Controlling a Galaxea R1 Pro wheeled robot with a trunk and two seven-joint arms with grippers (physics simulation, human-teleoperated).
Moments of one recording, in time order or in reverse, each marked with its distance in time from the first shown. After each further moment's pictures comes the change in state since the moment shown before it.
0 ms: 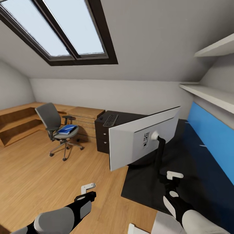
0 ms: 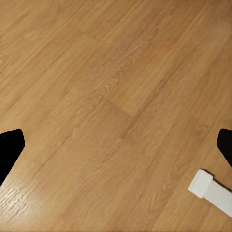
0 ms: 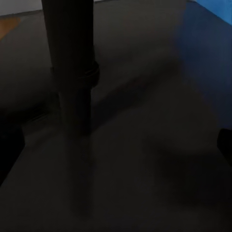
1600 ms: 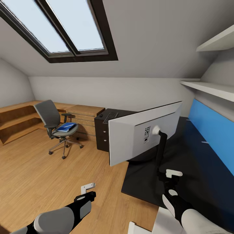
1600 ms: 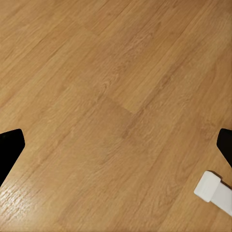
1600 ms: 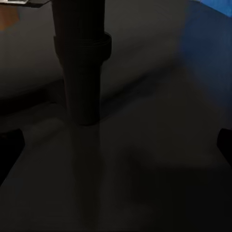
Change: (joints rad) left arm 0.000 0.002 0.000 0.000 0.000 0.000 0.000; right arm 0.000 0.005 0.004 -0.029 0.003 -0.008 -0.002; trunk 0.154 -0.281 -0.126
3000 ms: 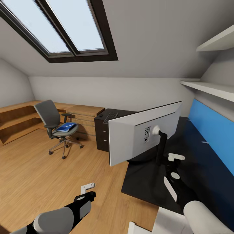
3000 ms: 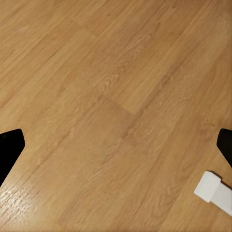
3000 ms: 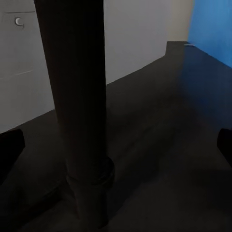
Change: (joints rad) left arm 0.000 0.004 -0.003 -0.001 0.000 -0.001 -0.005; right arm -0.001 -0.028 -0.035 -0.335 -0.009 0.185 0.003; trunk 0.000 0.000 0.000
